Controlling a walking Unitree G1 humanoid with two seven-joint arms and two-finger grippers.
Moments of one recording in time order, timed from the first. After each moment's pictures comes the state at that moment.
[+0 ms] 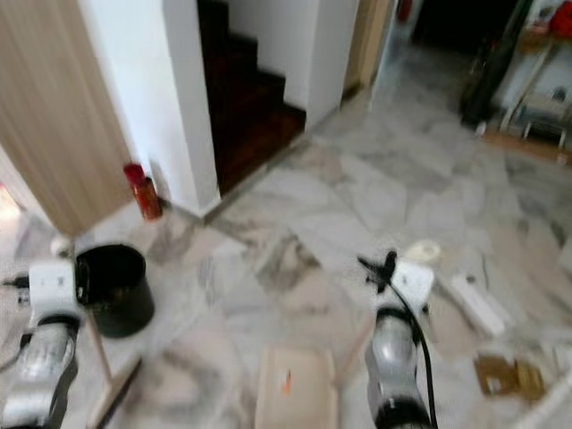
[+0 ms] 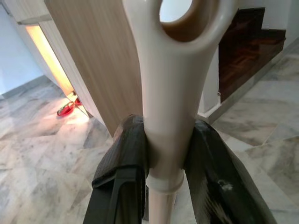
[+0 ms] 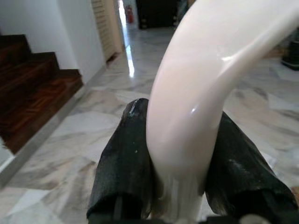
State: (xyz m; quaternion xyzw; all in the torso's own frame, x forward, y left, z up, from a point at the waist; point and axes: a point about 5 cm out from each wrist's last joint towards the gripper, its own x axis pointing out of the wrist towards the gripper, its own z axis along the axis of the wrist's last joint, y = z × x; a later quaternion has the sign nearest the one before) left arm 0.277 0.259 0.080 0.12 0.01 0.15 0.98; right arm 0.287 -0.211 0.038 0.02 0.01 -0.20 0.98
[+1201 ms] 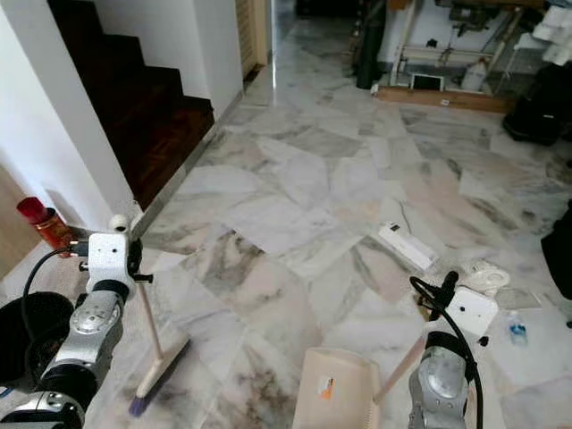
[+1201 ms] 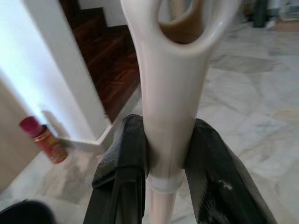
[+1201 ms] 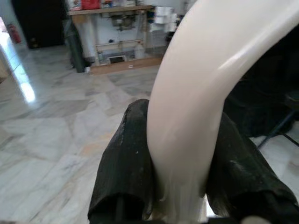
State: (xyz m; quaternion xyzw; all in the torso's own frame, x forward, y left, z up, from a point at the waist) left arm 0.329 0.209 0.080 0.08 0.01 0.07 0.99; right arm 0.255 -0.260 0.048 0.00 -0.02 -0.27 0.96
